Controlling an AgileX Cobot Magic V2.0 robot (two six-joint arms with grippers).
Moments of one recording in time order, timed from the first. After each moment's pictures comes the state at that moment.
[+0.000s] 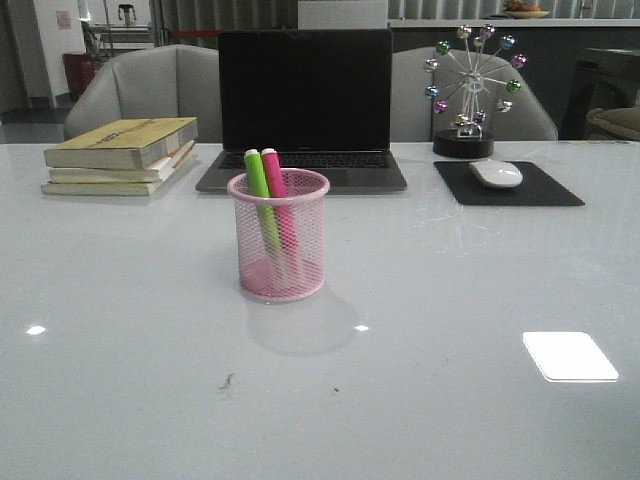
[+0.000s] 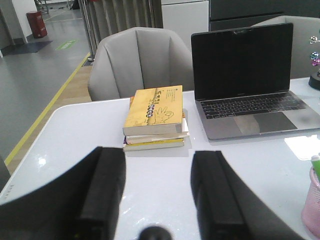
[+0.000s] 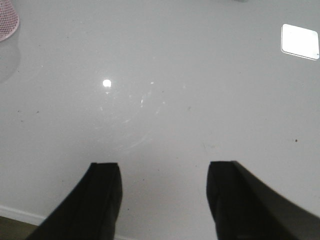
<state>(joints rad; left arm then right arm) -0.10 0.64 -0.55 0.11 0.11 -0.03 -0.08 0.65 -0.51 0.27 0.64 -0.39</state>
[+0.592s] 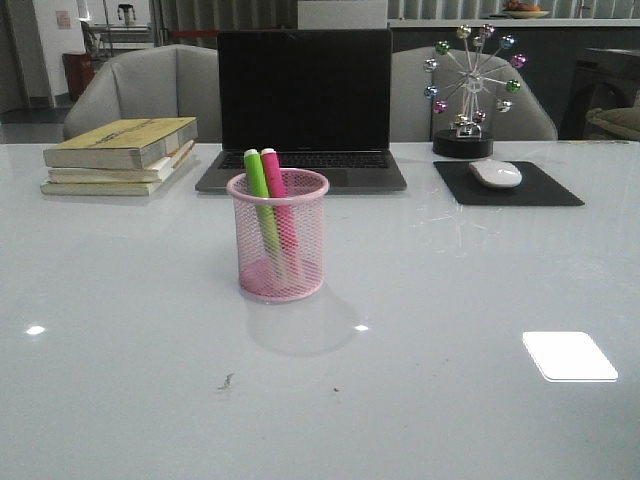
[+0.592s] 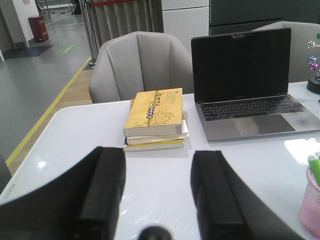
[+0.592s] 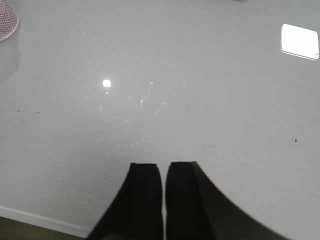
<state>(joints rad) -0.10 0.59 -0.54 0.10 0.12 -0.03 -0.08 0.65 -0.51 0.27 0.64 -0.39</state>
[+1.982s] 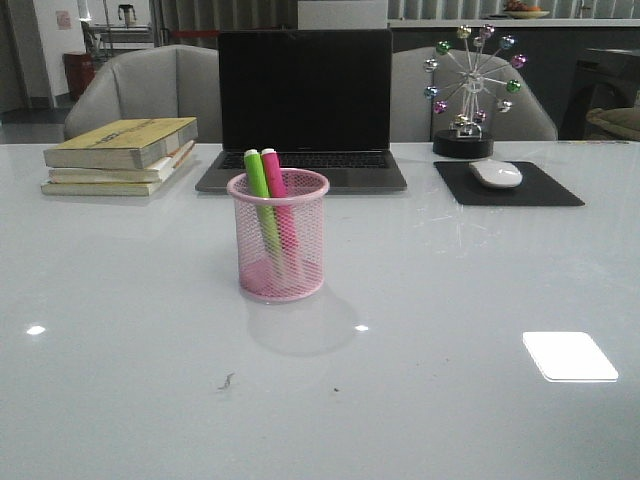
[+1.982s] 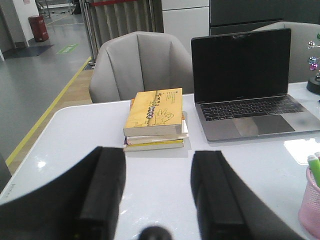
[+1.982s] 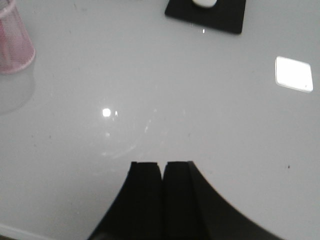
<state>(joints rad) -0.10 0.59 -0.54 0.10 0.12 -0.03 -0.06 0.51 -0.51 0.30 0.60 -0.39</state>
